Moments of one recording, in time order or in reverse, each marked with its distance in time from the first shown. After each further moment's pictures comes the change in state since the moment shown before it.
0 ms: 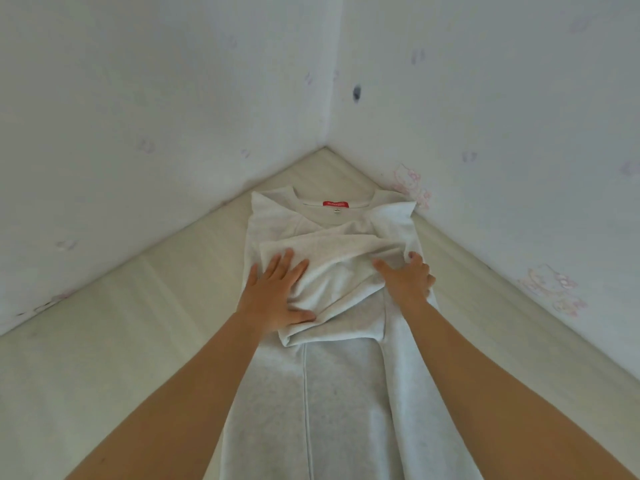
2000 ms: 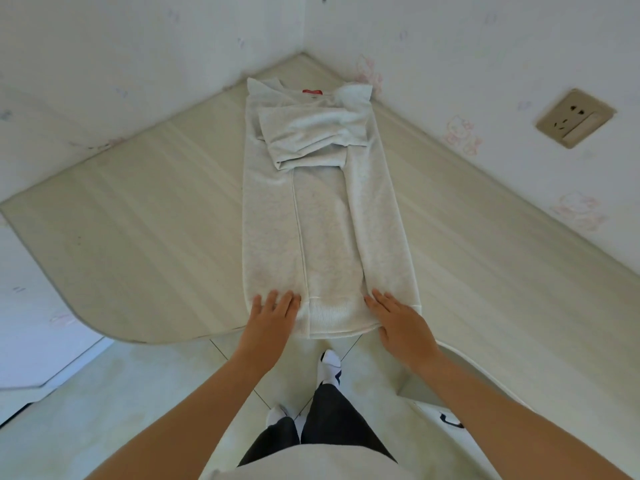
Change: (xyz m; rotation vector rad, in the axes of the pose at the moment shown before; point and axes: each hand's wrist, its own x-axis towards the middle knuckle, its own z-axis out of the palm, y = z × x) left_hand -0.395 0.111 0.170 0.247 0.002 0.134; right_hand -0.331 0.336 -0.101 -0.832 -0.249 -0.788
